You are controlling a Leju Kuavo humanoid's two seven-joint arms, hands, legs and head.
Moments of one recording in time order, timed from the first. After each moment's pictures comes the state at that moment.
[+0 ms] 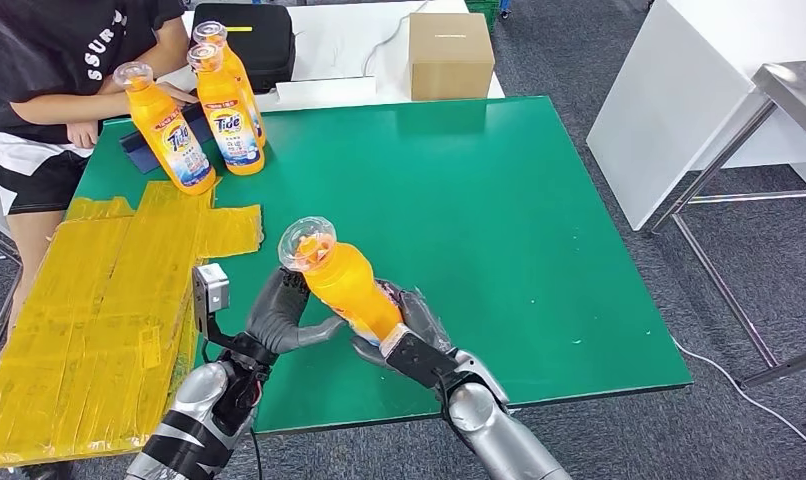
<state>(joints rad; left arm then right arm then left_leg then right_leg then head) -0.29 -0.07 -0.38 -1.17 0.38 -0.15 -0.26 -0.24 0.11 0.52 -1.12 0.36 -0.07 -0.47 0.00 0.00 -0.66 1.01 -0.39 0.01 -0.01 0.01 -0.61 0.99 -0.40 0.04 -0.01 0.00</state>
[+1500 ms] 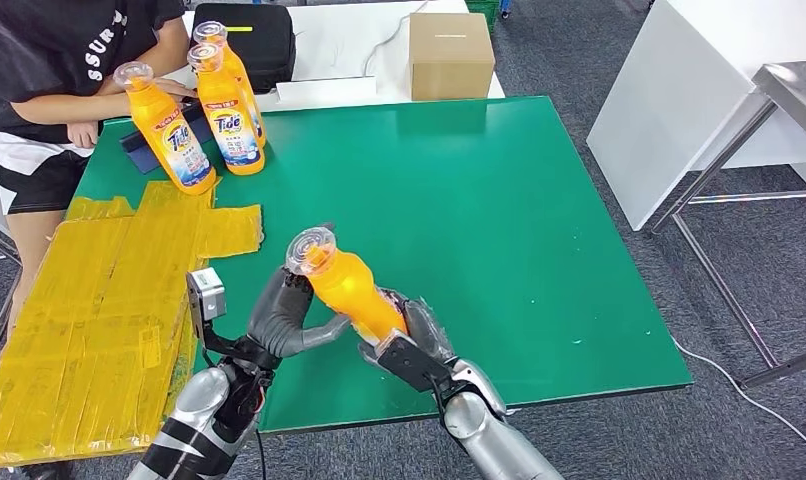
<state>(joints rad) -0.25 -0.07 -0.41 -1.27 0.39 -0.17 -0.26 -0.25 0.13 0.51 -0.99 0.36 -0.26 -0.44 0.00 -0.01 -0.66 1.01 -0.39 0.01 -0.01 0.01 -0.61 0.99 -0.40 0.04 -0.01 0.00</state>
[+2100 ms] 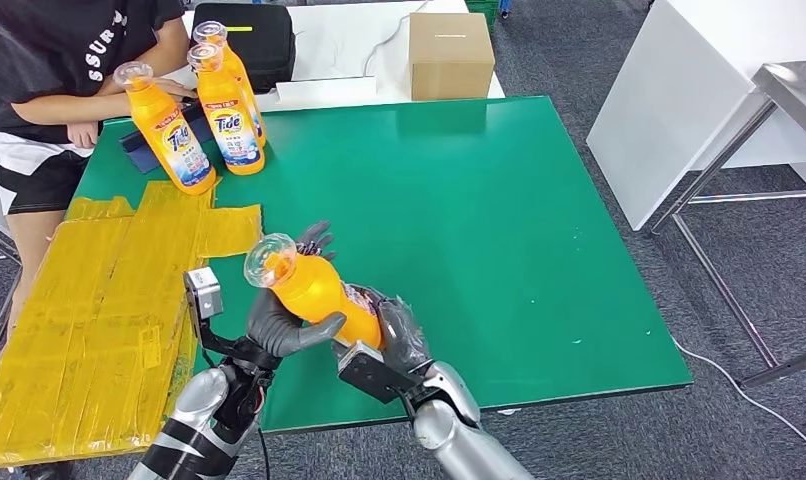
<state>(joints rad) -0.25 -0.07 -0.42 -1.26 0.42 -0.17 -0.26 -0.26 0.21 0.58 -0.96 0.50 -0.35 -0.45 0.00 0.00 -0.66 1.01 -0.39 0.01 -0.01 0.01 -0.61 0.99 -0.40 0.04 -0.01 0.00</state>
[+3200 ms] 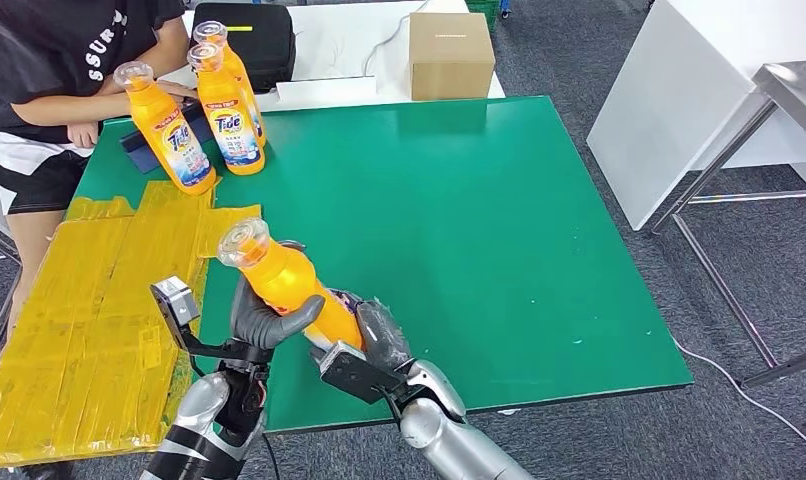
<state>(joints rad) -0.22 -0.12 -0.32 -1.27 0.42 0.04 -0.37 -0.31 0.21 0.71 -0.94 0.37 -0.33 -0.44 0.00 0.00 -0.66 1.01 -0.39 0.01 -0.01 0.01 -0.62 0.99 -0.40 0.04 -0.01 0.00</state>
